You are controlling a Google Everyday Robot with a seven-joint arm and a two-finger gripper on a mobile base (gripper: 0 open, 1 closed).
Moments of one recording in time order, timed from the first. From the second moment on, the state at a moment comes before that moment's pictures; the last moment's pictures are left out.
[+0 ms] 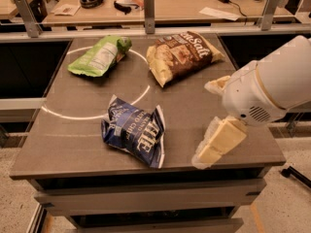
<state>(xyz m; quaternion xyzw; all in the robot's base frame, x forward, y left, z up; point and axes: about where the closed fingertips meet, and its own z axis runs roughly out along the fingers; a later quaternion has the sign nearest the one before) 0.415 -0.100 0.906 -0.59 0.75 0.13 0.27</state>
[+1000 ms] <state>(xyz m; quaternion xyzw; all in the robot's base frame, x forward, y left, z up) 0.422 -0.018 0.877 -0.61 0.72 0.19 0.27</state>
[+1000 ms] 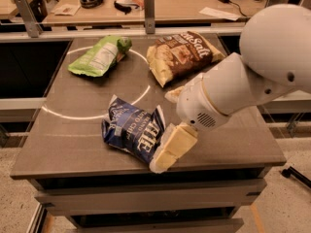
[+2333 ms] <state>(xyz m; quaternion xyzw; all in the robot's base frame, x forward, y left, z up) 0.431 0.040 0.846 -0.64 0.69 0.22 0.26</state>
